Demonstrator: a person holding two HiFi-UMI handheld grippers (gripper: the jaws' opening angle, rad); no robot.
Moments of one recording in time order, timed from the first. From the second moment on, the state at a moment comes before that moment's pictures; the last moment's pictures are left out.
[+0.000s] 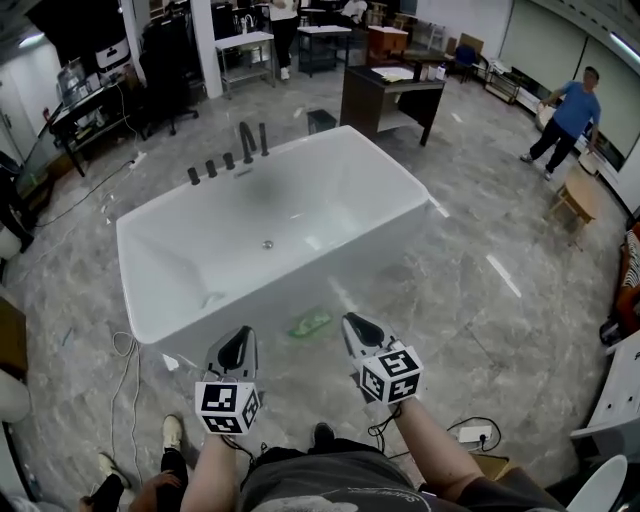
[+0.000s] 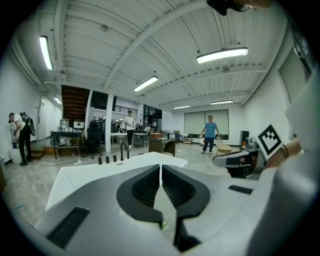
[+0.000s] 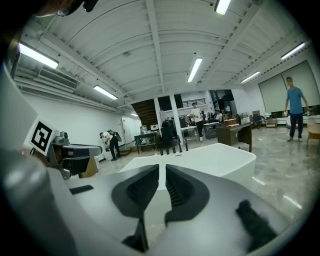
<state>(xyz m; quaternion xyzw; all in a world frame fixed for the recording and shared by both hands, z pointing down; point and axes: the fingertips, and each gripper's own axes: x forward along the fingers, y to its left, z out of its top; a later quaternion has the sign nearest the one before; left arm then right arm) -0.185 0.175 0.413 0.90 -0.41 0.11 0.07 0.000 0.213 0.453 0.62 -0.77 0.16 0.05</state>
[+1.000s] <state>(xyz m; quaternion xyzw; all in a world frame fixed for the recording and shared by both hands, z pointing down) -0.134 -0.110 0.485 0.89 -0.42 0.13 0.13 0.054 -0.064 0.490 0.61 -0.76 0.20 0.07</state>
